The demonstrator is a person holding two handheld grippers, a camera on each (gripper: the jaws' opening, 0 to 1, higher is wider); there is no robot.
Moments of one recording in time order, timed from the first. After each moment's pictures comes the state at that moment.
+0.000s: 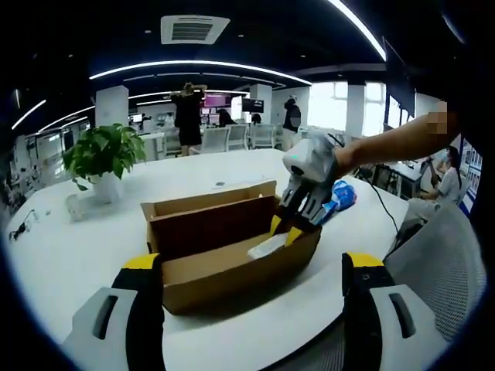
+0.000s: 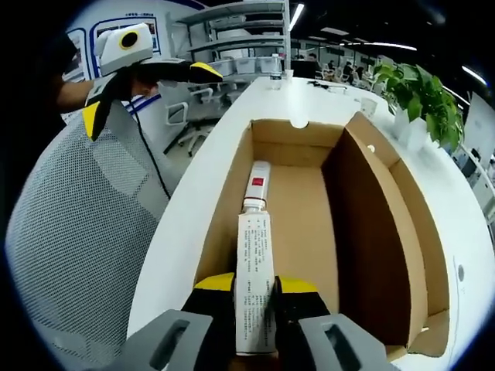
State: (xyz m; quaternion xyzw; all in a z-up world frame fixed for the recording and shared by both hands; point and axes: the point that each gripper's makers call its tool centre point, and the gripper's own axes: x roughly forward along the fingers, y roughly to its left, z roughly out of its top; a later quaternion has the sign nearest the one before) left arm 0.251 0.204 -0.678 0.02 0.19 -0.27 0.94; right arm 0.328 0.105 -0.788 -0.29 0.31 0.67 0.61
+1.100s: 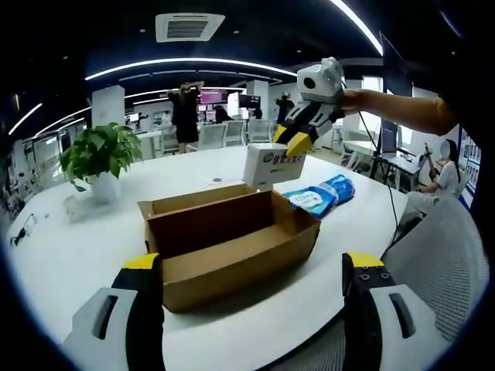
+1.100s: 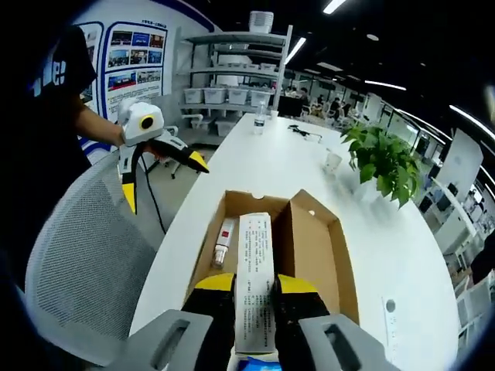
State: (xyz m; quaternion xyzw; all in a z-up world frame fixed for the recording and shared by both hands) left arm 0.249 0.199 -0.683 0.04 0.20 -0.28 0.94; right arm 0.367 0.070 -0.632 -0.29 0.20 0.66 0.66
